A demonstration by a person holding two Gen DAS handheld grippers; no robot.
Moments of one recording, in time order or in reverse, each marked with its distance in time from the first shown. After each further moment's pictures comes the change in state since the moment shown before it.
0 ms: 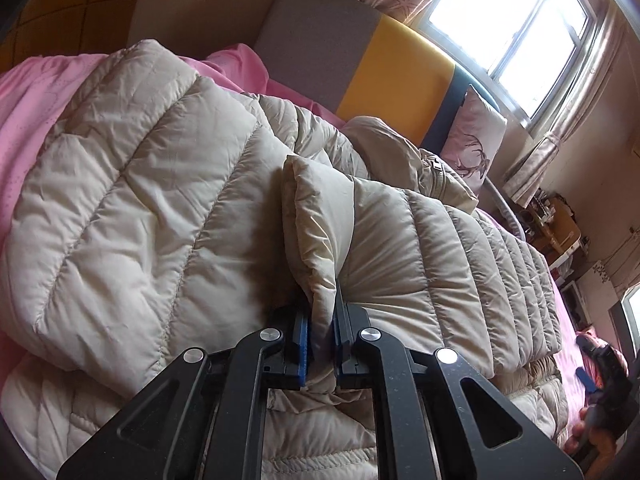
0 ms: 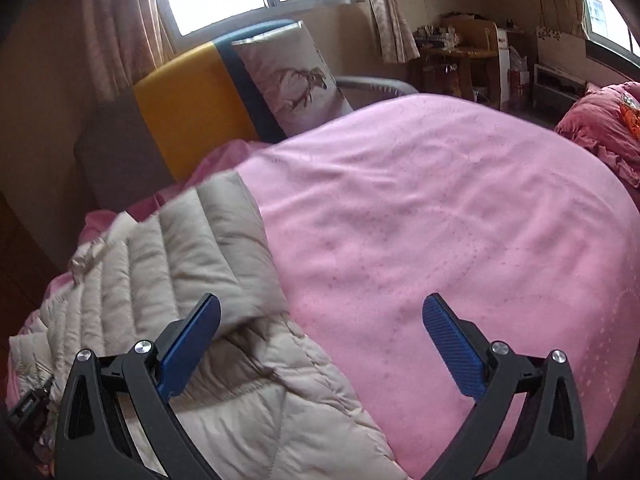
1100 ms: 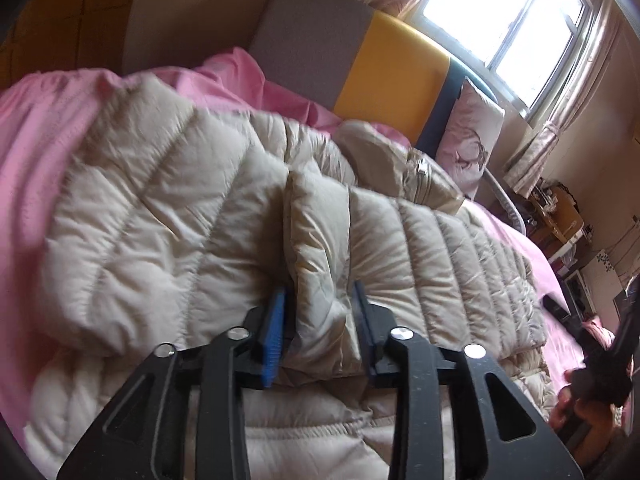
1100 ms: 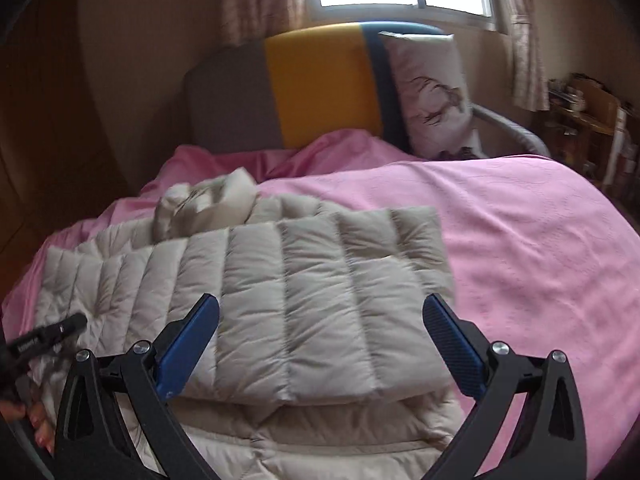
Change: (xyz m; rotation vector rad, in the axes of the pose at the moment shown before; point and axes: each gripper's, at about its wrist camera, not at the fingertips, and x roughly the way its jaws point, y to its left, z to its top) left arm -0.029 -0.015 0.016 0.038 0.000 0.028; right arm 0.051 0.098 -0.007 -0.422 0.152 0.268
